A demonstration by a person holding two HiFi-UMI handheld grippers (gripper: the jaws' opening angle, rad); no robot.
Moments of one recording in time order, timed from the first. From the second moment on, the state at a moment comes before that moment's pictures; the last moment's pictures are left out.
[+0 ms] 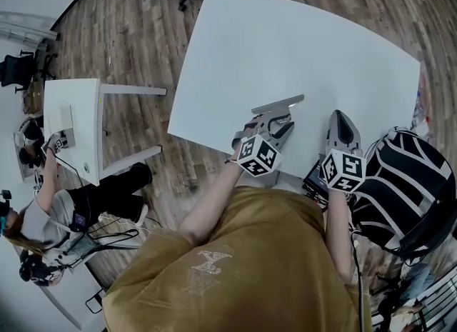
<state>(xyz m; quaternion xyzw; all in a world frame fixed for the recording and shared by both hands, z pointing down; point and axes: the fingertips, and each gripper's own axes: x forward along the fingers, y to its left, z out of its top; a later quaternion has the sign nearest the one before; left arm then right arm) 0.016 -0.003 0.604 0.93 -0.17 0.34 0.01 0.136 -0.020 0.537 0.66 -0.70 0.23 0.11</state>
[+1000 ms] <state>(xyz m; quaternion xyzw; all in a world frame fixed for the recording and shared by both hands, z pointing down) 0.013 -0.042 0.486 0.94 -0.30 0.15 0.05 0.134 -0.009 0.467 0.66 -0.73 0.19 0.05</state>
